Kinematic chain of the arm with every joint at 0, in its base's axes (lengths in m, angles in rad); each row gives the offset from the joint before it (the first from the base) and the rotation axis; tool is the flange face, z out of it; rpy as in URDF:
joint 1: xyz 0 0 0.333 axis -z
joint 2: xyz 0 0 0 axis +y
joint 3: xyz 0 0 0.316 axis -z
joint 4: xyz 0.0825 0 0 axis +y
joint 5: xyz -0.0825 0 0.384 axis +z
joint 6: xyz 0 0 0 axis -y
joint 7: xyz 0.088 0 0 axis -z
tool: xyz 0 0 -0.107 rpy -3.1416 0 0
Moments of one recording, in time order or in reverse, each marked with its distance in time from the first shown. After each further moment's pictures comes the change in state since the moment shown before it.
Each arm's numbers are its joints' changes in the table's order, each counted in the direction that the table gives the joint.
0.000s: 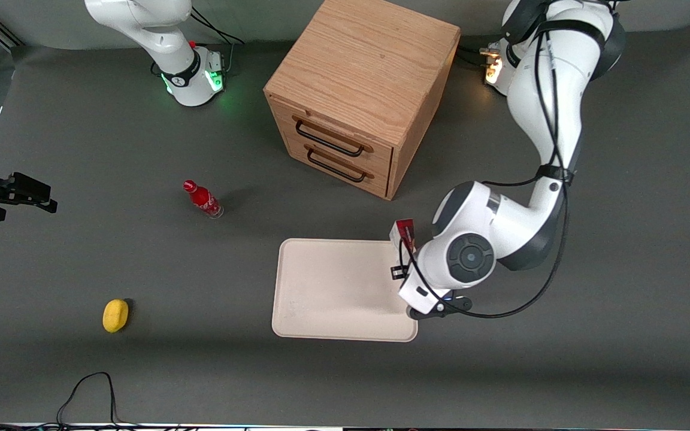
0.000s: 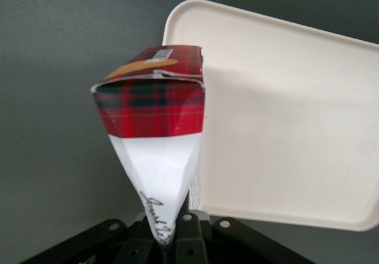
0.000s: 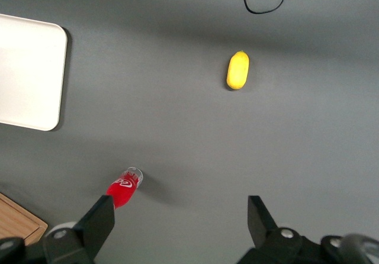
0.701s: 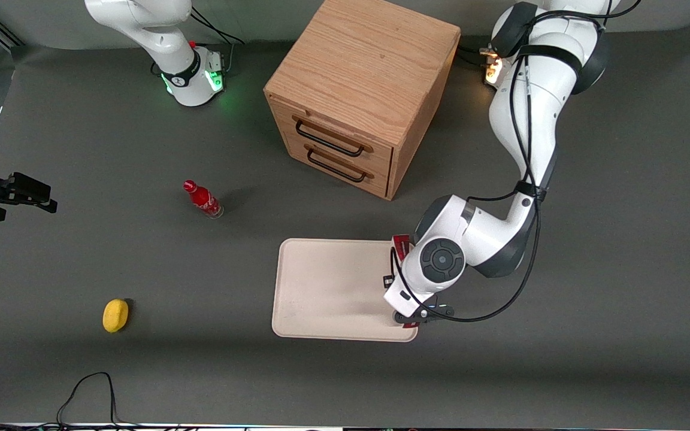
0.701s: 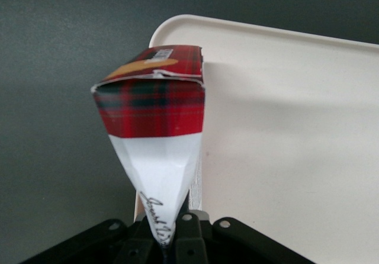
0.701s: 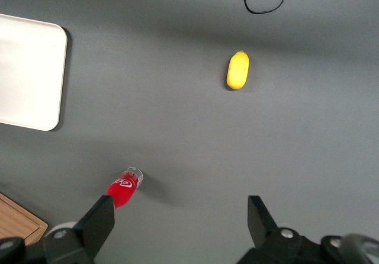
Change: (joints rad) arm 0.018 0.076 -0.004 -0.001 0.076 0.113 0.032
